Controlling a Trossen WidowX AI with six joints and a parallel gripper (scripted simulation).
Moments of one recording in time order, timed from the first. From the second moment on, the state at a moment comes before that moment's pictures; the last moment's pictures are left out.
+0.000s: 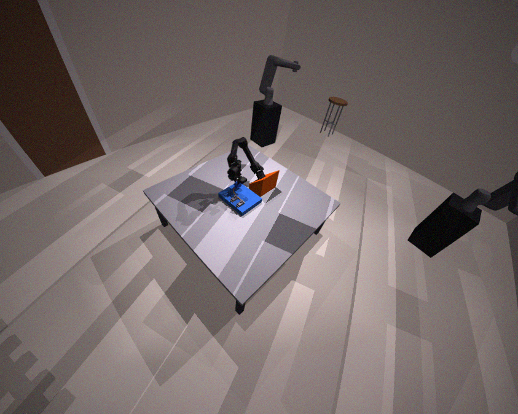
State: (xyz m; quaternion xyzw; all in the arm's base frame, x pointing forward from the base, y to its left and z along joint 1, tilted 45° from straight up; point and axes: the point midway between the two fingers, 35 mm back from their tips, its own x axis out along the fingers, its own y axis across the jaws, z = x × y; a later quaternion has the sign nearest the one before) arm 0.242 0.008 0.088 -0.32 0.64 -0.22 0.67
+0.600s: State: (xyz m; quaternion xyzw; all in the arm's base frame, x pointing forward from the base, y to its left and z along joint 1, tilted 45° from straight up) arm 0.310 0.019 0.089 -0.31 0.63 -0.22 0.67
